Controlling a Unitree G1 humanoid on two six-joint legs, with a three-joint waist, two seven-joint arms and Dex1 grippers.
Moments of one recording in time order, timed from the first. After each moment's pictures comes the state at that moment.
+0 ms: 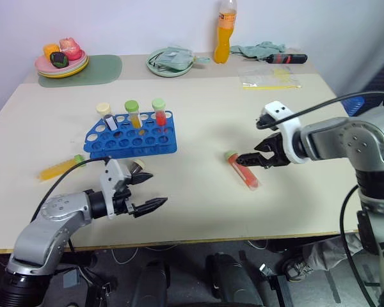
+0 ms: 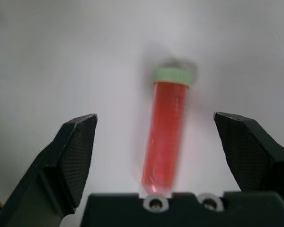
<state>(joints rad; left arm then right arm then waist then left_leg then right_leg) -0.02 0.68 0.04 -0.41 -0.53 0.52 -0.90 -0.97 -0.75 0.20 -0.03 0.92 1.61 0.23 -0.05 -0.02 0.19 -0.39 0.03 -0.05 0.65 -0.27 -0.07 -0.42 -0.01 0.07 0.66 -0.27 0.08</state>
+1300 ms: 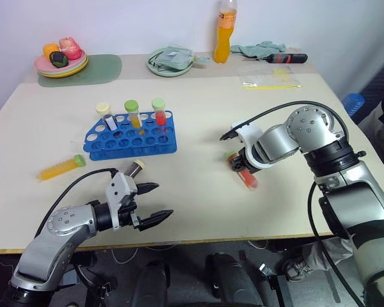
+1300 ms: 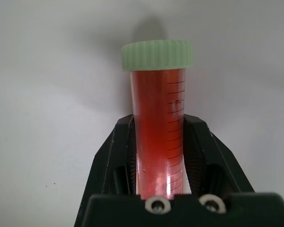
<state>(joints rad) 0.07 0.67 0.04 -0.45 -0.50 0.45 -0.87 -1.08 -0.58 0.38 0.34 1.37 1.61 -0.55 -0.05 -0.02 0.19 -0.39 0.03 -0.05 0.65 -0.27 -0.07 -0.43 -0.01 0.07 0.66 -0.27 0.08</state>
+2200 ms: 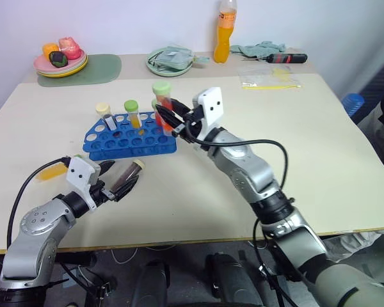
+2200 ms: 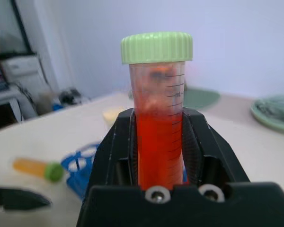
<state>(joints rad) 0.07 0.59 0.26 -0.33 -0.45 0.38 -0.65 -0.80 -0.07 0.34 0.20 0.40 0.16 0.29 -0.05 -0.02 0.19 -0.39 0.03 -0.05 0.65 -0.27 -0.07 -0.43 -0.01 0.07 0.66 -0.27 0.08</state>
